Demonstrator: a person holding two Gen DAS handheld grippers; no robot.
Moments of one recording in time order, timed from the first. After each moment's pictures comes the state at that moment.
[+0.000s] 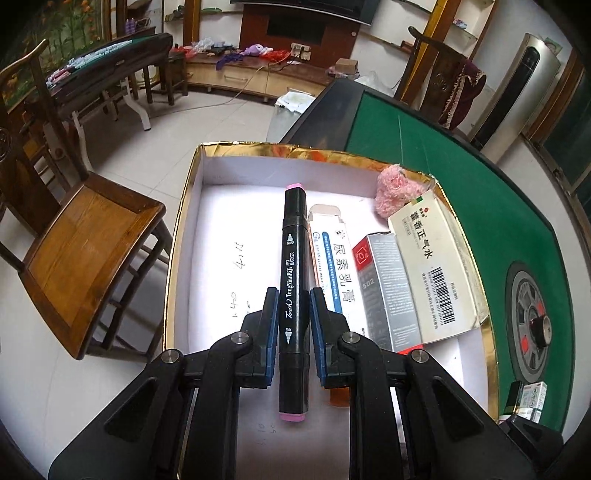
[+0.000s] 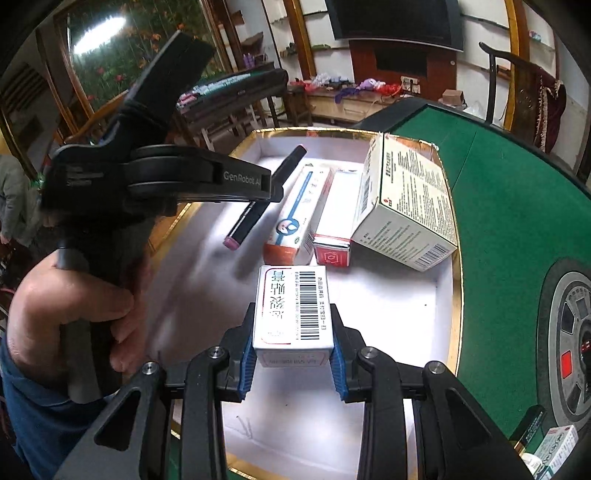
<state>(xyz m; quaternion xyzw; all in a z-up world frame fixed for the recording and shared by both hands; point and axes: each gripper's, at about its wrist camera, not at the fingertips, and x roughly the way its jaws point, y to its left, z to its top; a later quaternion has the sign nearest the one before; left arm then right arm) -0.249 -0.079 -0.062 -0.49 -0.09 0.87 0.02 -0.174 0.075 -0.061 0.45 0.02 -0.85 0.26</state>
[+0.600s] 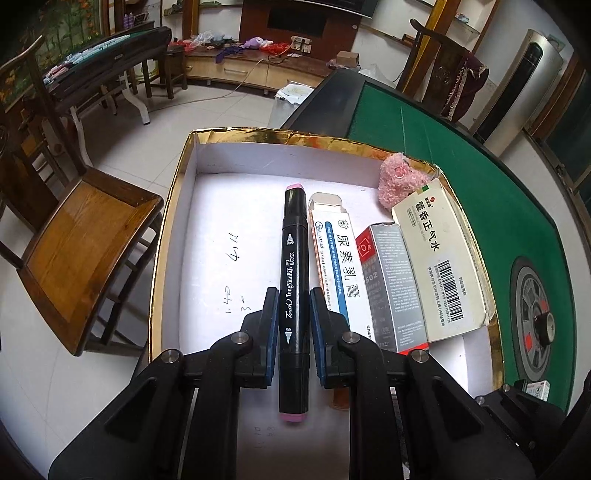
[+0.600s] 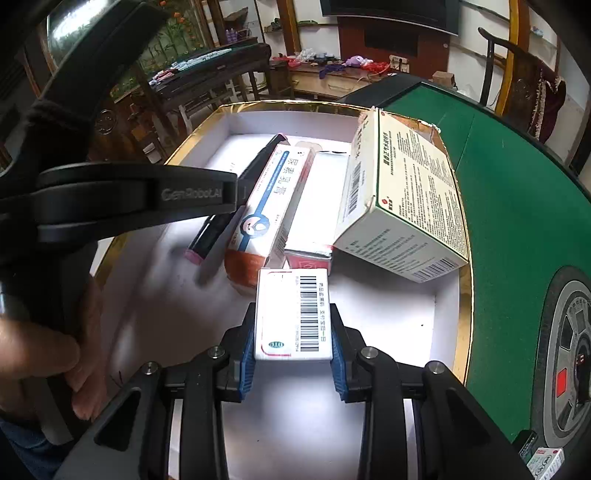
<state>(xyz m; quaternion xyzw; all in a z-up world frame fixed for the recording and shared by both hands) -0.251 -0.079 -0.069 -0.50 -0.09 0.86 0.02 -0.212 0.064 -0.079 0.49 0.05 -0.84 0.22</state>
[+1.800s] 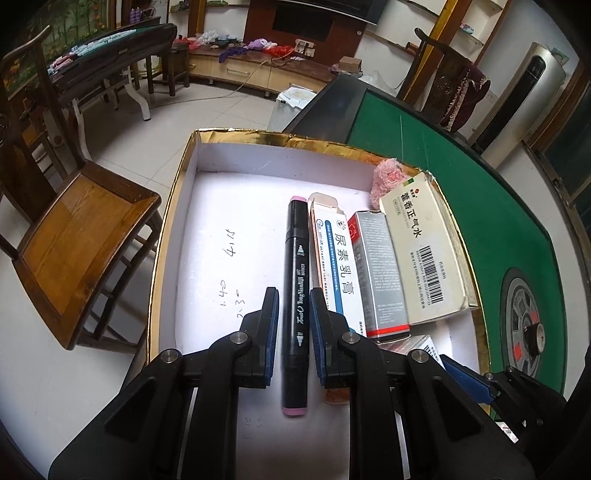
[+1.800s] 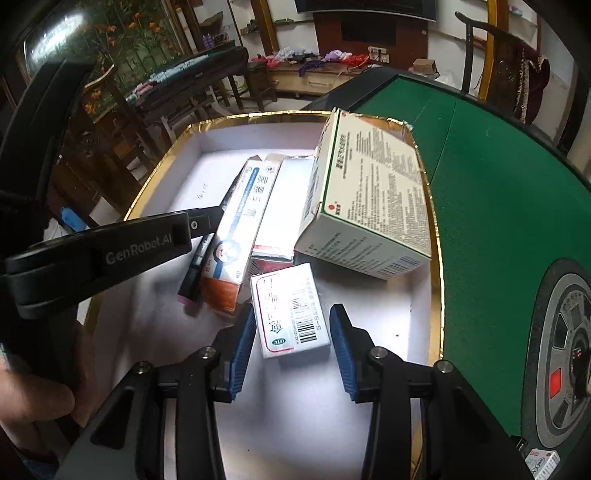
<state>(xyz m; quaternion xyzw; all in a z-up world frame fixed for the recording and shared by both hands) -0.249 -0.084 -0.061 -0.50 -0.12 0.86 0.02 -0.230 0.069 -0.072 0.50 0.02 -0.84 0.20</state>
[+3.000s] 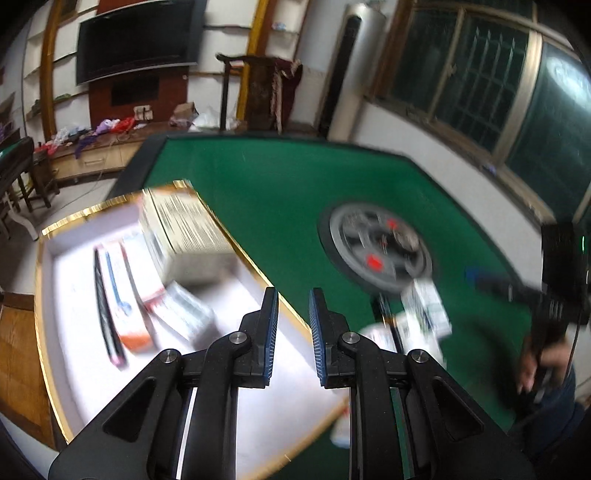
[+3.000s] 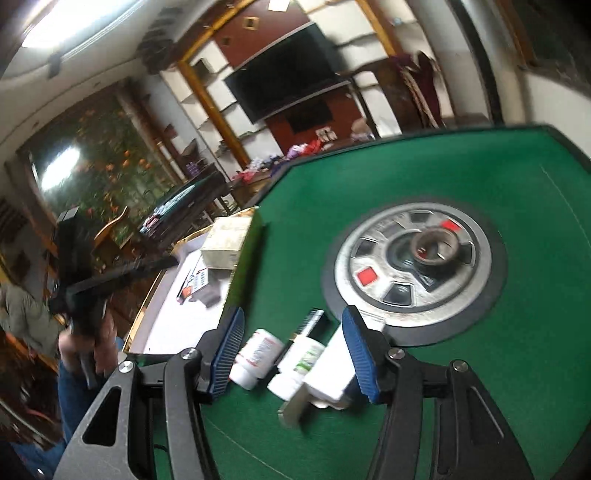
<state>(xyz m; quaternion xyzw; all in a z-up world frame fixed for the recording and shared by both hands) -0.137 0.043 -0.004 -0.39 0.02 0.88 0.28 -0.066 0.343 -0.022 0.34 -0.19 -0.91 0.16</state>
